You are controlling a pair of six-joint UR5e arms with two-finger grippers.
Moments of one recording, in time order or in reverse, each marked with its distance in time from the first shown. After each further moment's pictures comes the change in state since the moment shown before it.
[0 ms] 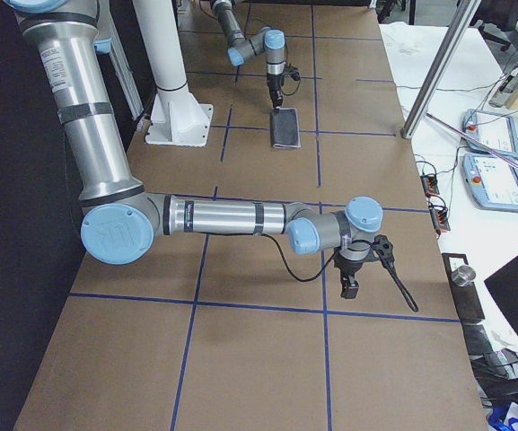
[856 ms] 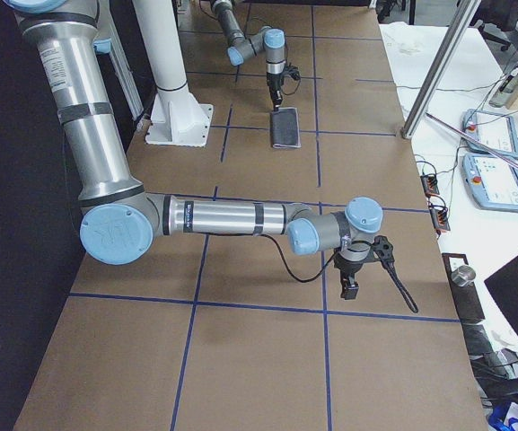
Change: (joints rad) left arm -0.002 -0.014 -0.014 0.022 0.002 0.029; right arm 0.004 -0.002 0.000 0.000 0.000 -0.001
